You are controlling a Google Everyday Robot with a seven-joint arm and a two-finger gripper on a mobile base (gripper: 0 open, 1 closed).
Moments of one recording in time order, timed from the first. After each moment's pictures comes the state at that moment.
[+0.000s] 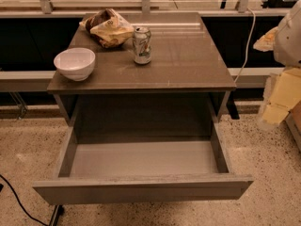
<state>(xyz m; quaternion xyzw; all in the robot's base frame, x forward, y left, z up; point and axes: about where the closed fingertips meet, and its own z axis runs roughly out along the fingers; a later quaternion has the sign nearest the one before) 0.438 -0.217 0.976 -0.60 0.78 -0.03 0.16</state>
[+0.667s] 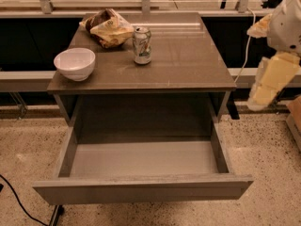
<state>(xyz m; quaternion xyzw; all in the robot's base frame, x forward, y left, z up) 0.476 -0.214 0.982 -0.61 0.77 -0.03 0.20</state>
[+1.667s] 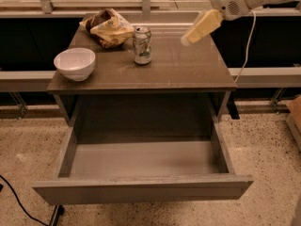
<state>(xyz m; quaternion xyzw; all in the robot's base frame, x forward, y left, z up) 0.687 -0.131 1.002 -0.55 0.69 0.12 0.45</state>
